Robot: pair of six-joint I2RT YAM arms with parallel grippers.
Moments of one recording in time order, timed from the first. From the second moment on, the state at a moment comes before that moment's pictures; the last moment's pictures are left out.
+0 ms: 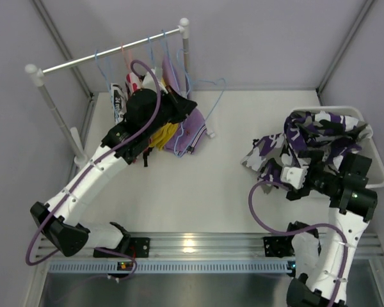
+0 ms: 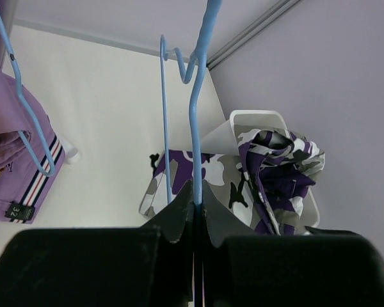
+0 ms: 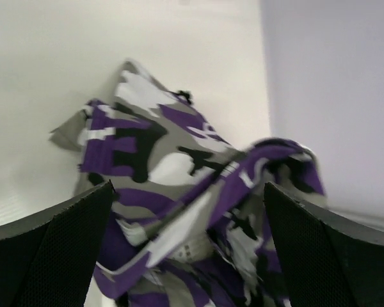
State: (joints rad) left arm -0.63 1.32 1.45 -0.28 -0.04 -0.76; right arm -0.46 0.68 1.08 -1.28 -0.91 -1.74
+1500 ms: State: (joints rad) left arm -0.45 1.32 1.45 -0.32 0.07 -0.91; right arm 0.77 1.24 0.83 -0.84 0.34 -1.08
